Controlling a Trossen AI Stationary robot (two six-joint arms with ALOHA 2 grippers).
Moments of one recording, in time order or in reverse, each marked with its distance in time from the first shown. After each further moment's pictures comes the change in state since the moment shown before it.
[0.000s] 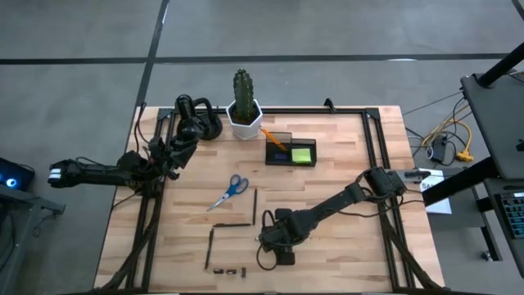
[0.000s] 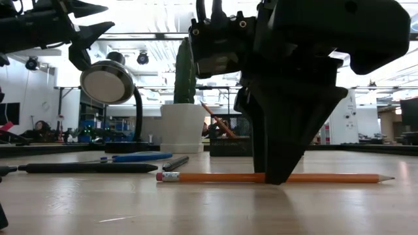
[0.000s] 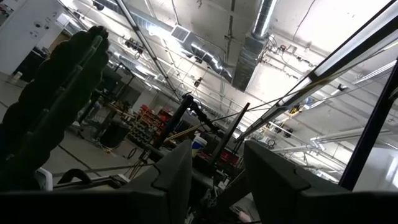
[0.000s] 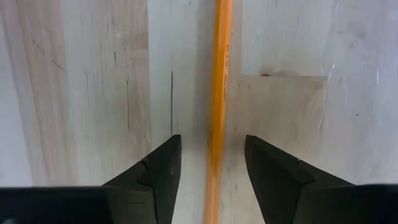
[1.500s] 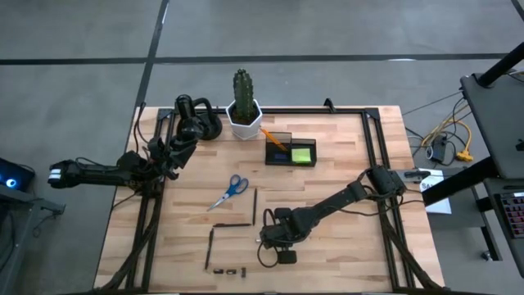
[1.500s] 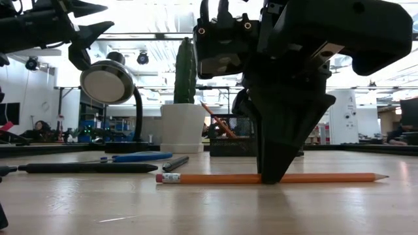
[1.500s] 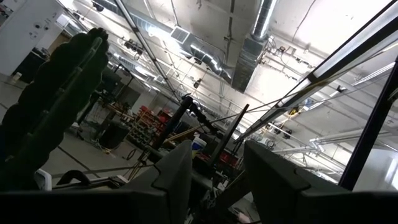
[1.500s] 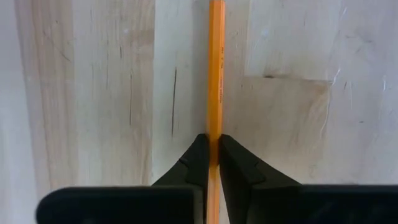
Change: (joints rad) left arm 0.000 -0.007 0.000 0.000 0.000 0.000; right arm -0.001 -0.006 -0.064 0.057 -0.054 -0.051
